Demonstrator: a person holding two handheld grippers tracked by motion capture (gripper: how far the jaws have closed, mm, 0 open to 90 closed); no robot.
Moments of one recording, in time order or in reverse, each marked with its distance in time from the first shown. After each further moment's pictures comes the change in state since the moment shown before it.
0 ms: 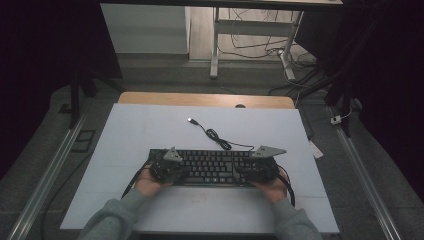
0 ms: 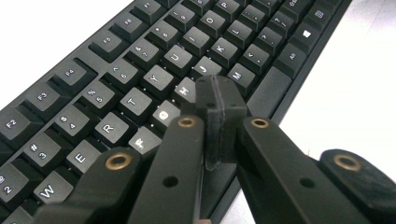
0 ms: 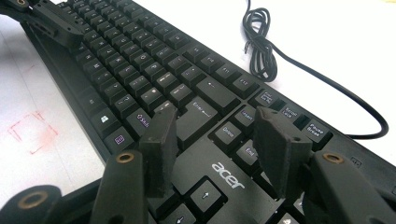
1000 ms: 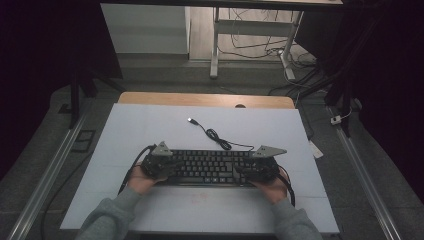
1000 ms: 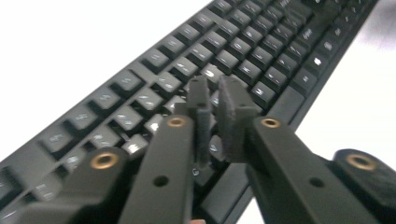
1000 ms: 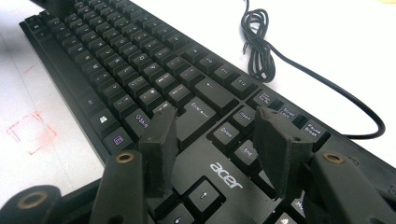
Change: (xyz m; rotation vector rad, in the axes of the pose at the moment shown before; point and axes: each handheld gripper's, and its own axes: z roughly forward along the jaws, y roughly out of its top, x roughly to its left) left arm 0.016 -0.006 -0.028 -0.117 0.057 -0.072; right arm -0.001 0.000 -0.001 -0.003 -0.004 -0.002
